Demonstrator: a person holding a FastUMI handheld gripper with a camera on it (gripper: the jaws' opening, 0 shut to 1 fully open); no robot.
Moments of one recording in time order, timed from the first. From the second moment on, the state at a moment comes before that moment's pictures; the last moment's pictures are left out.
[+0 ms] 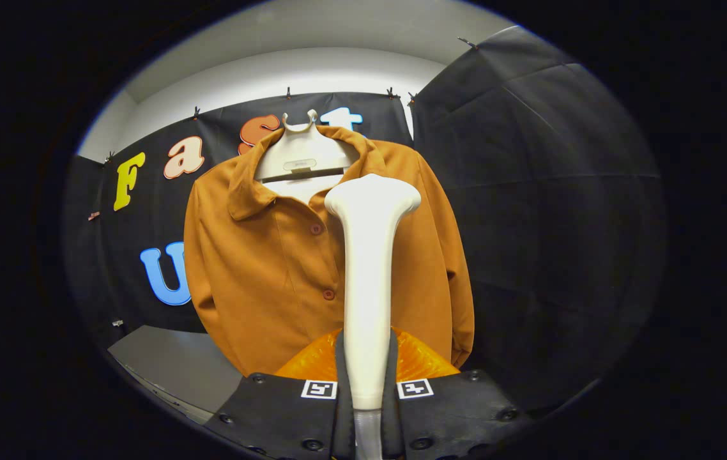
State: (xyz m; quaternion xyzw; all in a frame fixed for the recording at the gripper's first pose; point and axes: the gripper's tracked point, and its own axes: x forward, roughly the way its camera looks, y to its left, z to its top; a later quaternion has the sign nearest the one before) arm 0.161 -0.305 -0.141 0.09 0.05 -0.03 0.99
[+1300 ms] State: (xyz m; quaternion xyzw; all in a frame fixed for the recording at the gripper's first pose) arm 0.099 -0.289 -0.342 0.10 0.24 -0.08 0.96
